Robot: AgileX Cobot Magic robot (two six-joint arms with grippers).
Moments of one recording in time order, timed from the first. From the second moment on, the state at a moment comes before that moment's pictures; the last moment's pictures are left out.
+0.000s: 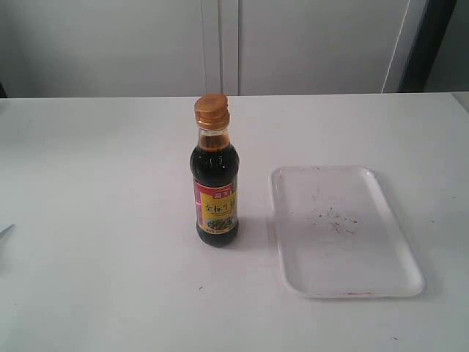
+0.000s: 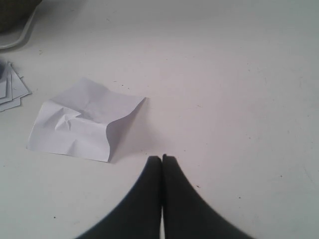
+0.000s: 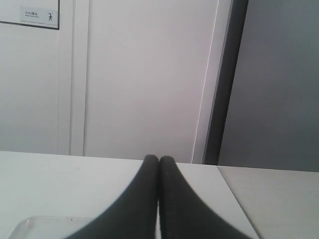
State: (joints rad) left arm 0.03 0.00 0.02 -0.13 0.42 0.13; right arm -0.03 0.10 -0.23 0.05 0.11 -0.12
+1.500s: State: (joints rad) left arm 0.03 0.00 0.02 -0.13 0.42 0.13; right arm -0.03 0.01 -0.01 -0.01 0.34 0.03
